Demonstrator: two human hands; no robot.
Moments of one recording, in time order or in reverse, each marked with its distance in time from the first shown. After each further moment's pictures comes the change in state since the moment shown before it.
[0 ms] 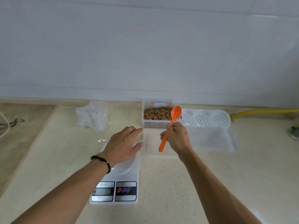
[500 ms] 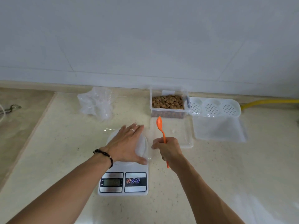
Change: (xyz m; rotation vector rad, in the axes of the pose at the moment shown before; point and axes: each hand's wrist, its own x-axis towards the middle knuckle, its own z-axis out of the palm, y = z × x) left_hand -0.016 -0.032 0.028 0.050 -0.412 -0.026; right_hand -0.031 0.051 0.066 0.054 -0.162 0.322
